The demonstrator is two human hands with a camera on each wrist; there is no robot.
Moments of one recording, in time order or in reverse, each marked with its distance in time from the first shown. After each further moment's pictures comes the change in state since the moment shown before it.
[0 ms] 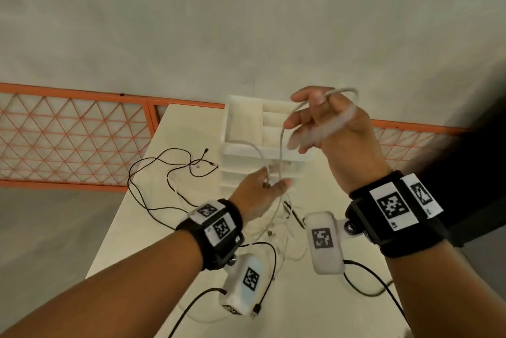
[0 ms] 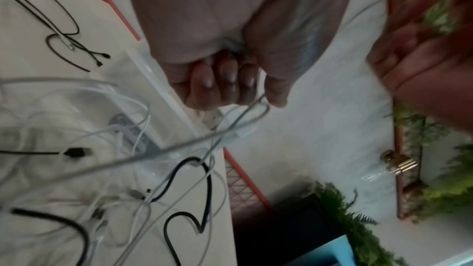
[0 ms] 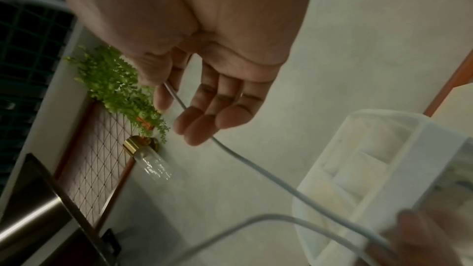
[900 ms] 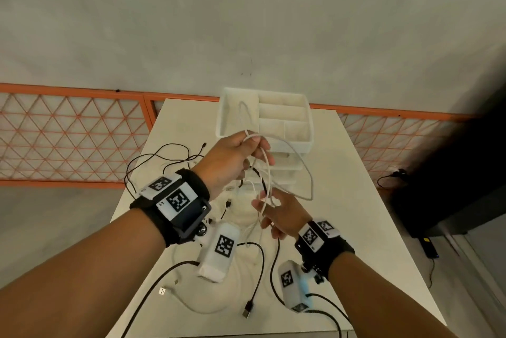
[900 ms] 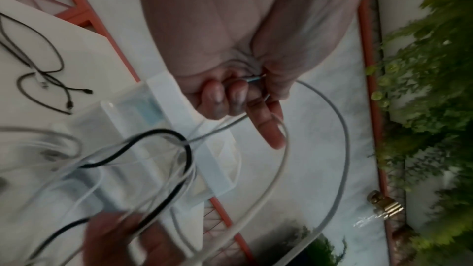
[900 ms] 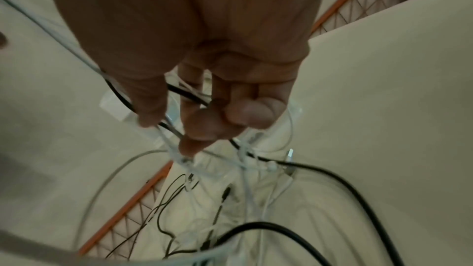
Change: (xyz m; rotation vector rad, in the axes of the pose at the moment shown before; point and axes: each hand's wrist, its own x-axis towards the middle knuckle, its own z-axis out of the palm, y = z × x) left_hand -0.002 0.030 -0.047 -0.171 0.015 0.098; right_hand -0.057 0.200 0.014 -0.312 -0.205 0.781
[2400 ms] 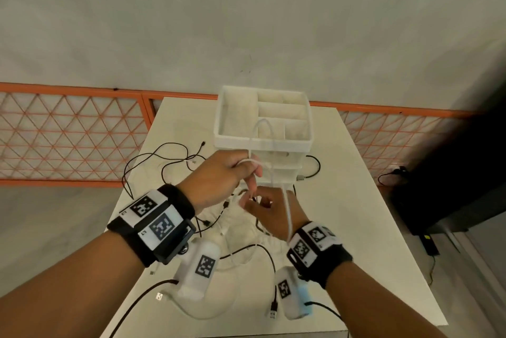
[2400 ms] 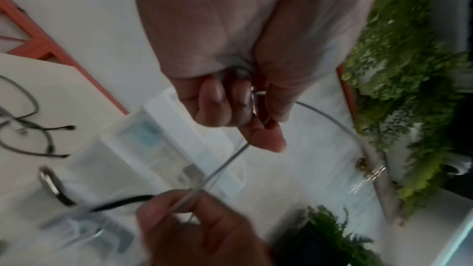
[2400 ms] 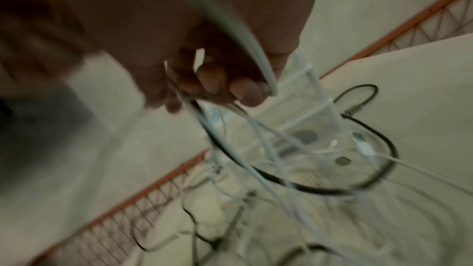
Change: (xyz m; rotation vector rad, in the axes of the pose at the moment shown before) left_hand -0.020 -0.005 -0.005 0.381 -0.037 0.071; right_hand -0.026 -0.030 0.009 -0.274 0.157 -0.454
